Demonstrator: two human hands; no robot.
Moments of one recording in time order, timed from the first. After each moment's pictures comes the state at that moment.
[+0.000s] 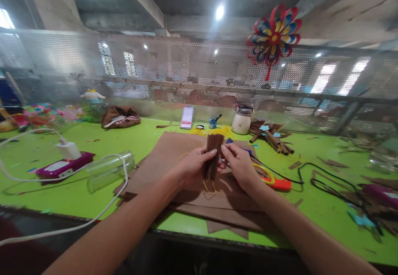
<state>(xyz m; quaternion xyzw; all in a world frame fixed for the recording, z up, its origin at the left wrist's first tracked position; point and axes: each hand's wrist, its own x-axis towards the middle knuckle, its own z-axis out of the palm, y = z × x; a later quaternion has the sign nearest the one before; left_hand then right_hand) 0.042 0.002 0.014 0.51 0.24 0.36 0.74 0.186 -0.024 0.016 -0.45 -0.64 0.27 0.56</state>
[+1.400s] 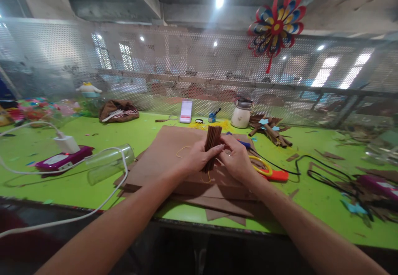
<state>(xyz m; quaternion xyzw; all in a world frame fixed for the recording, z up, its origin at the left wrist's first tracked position) 0.050 -0.005 0.017 0.67 0.29 0.42 0.54 0.189 -0.022 0.008 -0.39 -0.75 0.06 0.53</state>
